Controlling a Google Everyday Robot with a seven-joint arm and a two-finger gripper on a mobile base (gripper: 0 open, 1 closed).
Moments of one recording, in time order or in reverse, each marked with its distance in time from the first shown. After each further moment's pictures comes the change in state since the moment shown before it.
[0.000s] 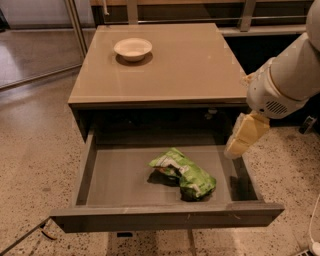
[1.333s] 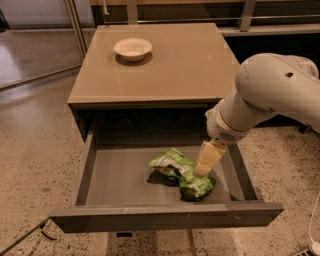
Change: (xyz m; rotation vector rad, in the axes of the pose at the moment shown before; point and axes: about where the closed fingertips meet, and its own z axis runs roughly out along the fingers) arm -0.015 0.030 0.125 -0.127 -0.008 -0.023
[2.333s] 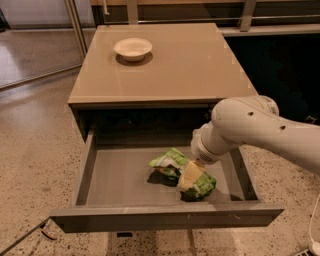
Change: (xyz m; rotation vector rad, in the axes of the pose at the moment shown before) arm 0.000 0.012 0.089 0.009 -0.029 0.037
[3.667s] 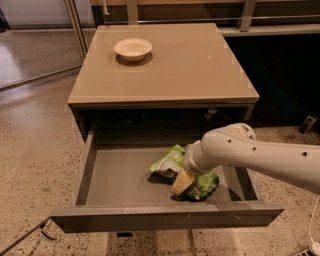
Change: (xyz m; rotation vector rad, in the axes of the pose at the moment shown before) arm 0.024 -0.014 0.093 0.064 -0.031 0.053
